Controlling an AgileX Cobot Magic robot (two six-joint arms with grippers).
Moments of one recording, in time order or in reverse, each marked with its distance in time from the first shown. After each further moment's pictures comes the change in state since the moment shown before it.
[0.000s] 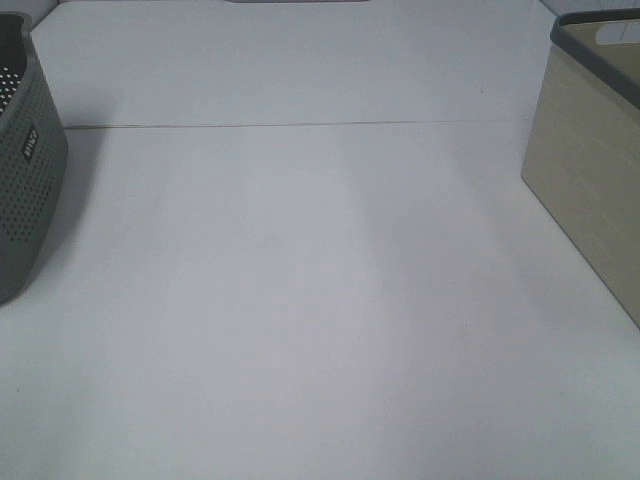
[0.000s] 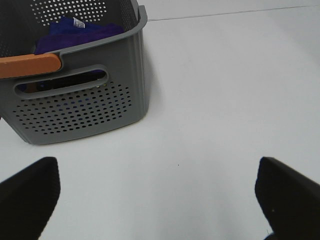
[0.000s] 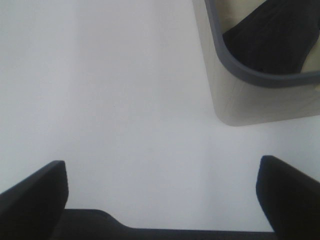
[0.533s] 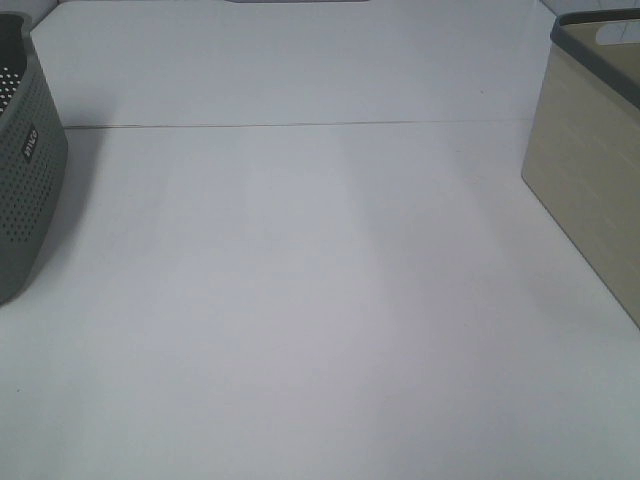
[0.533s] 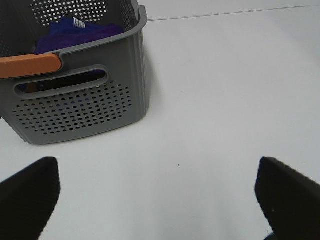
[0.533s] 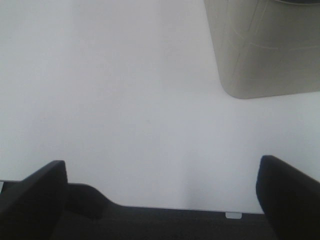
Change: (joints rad) left arm 0.000 0.000 0.000 0.000 0.000 0.000; right arm 0.001 -0.355 0.292 0.000 -0.015 -0.050
